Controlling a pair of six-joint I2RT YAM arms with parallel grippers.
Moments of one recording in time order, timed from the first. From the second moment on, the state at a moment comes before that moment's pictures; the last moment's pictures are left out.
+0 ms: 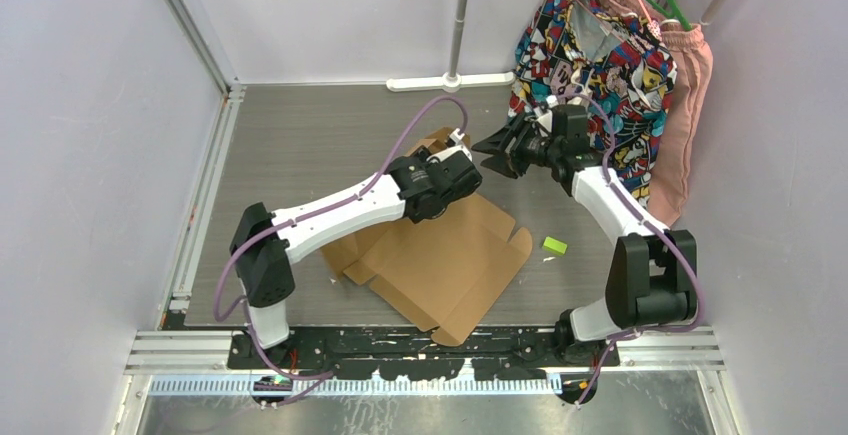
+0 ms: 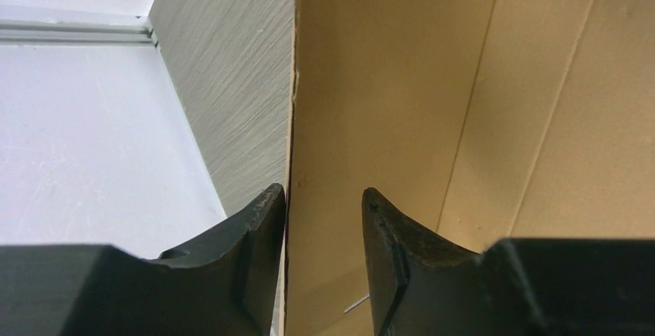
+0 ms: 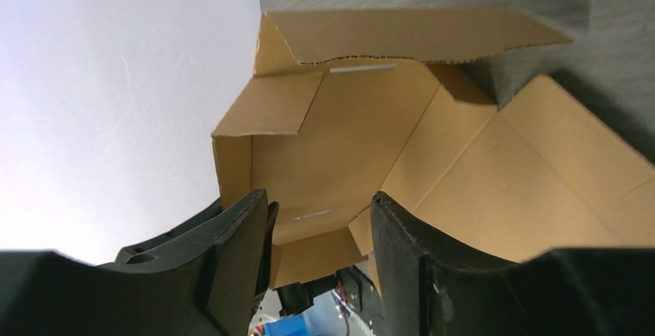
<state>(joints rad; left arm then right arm) -1.04 1.84 1.70 -1.02 -0.86 -0.06 0.09 1.47 1.01 -0.10 -0.72 0.96</state>
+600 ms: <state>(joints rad) -1.04 1.77 1.61 -0.92 -0.80 -0.08 0.31 1.46 1.13 -0.14 -0.60 1.12</state>
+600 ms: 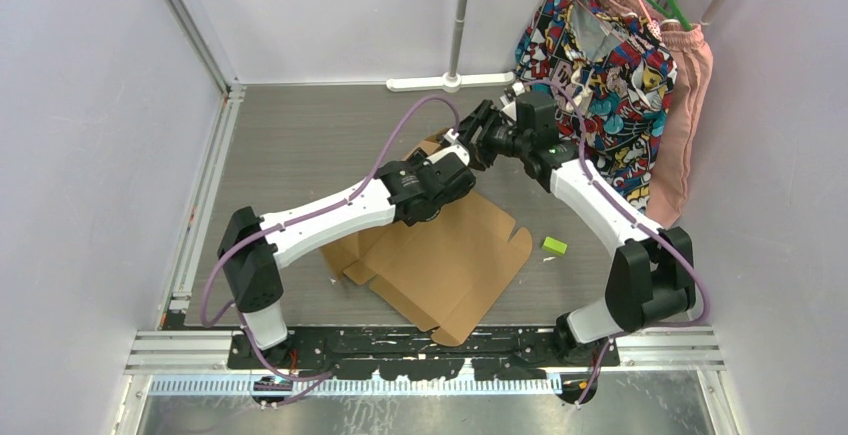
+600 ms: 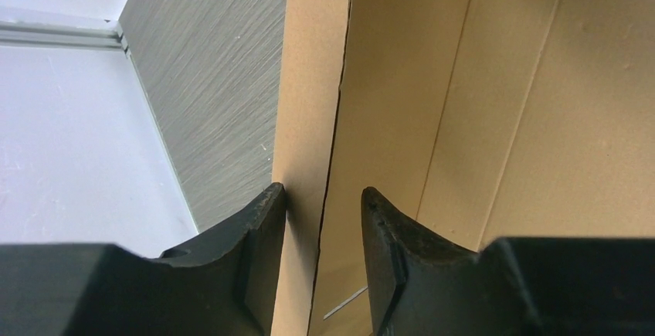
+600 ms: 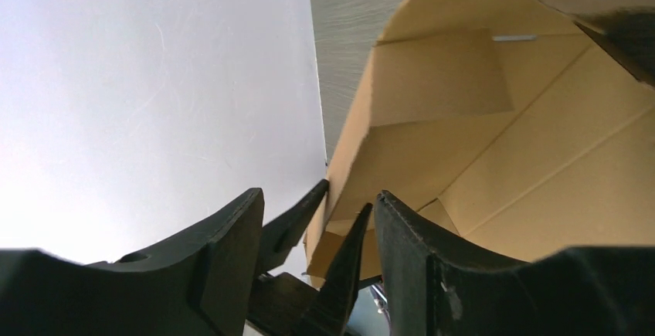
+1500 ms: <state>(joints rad) -1.04 1.76 1.60 -0.91 -0.78 -0.08 0.48 1.56 1.15 -0.12 -0.54 1.13</state>
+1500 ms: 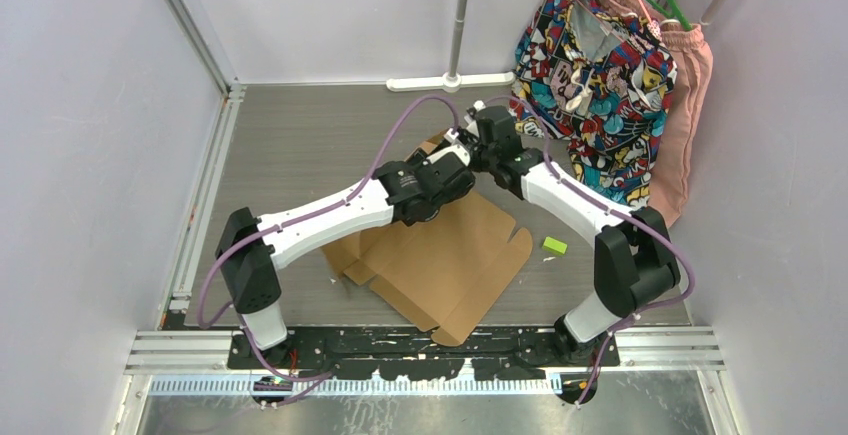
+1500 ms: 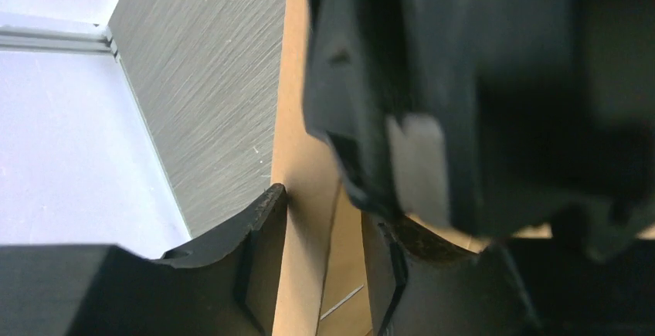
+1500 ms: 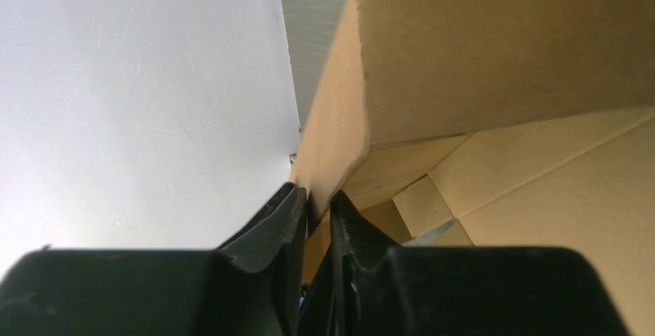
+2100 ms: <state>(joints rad) -1.02 1.69 1.58 -0.92 -0.73 -0.14 0.50 1.56 0.96 0.23 -0.53 1.16</state>
